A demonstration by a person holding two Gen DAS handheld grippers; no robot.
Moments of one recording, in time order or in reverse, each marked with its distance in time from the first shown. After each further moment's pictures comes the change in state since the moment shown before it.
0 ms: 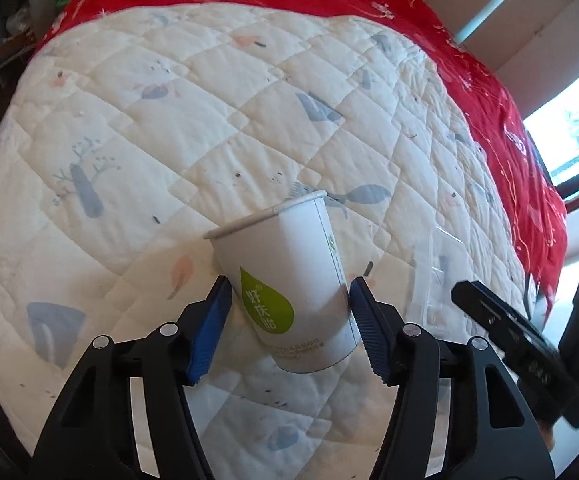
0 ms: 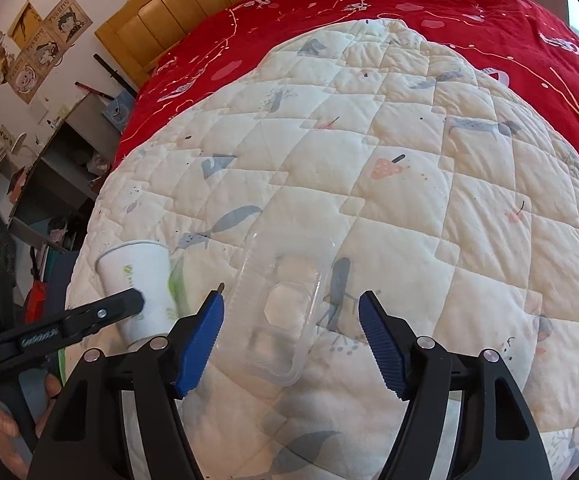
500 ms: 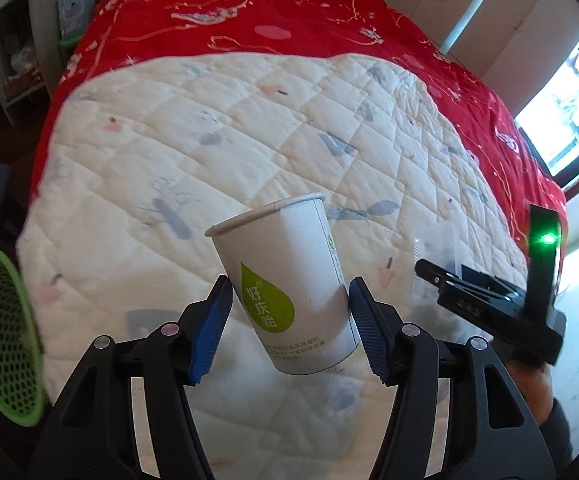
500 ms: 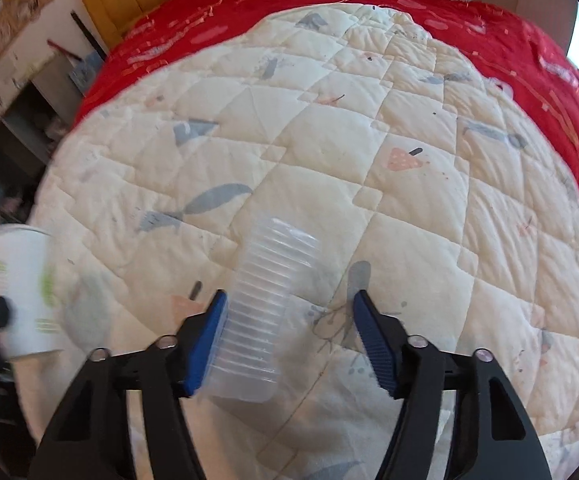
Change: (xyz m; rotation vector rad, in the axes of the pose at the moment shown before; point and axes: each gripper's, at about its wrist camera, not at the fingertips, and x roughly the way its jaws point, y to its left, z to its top) left arm -0.066 0.036 -0.009 0.088 -0.103 0.033; right arm 0.044 0.034 0.002 -0.097 0.073 -0.235
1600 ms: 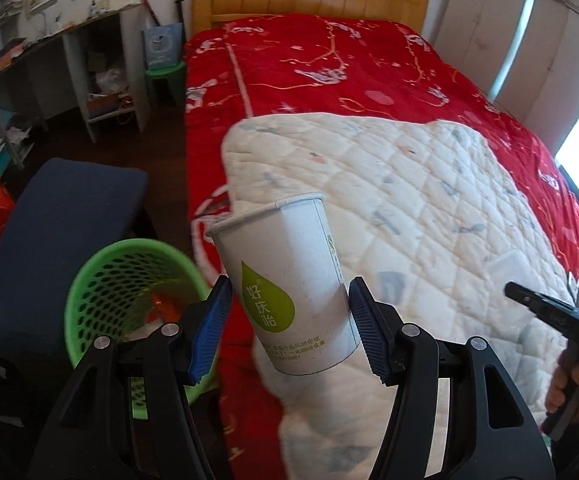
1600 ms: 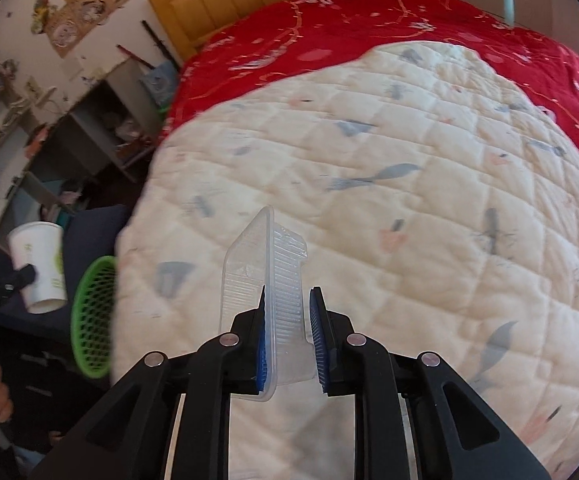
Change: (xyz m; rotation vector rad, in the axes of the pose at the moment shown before) left arm -0.139 0.163 -0.057 -0.056 -0.191 0.204; right arm -0.084 0.114 -0.067 -0.048 -0.101 0.249
